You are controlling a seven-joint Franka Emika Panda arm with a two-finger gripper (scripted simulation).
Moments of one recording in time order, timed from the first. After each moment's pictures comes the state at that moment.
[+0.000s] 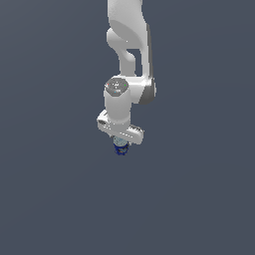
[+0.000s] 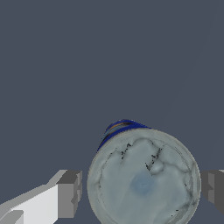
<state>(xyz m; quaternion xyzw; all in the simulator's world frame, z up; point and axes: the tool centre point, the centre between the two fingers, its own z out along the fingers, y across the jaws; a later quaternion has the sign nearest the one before) -0.029 -0.032 0.100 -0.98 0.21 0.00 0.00</state>
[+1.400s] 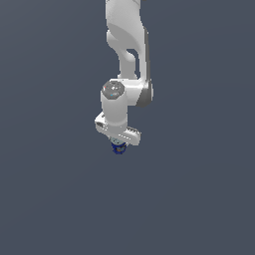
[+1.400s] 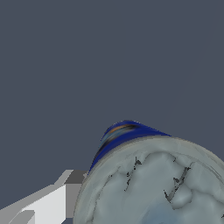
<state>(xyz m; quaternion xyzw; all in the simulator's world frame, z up) -0.028 -0.042 0.091 -0.98 0.21 0.00 0.00</state>
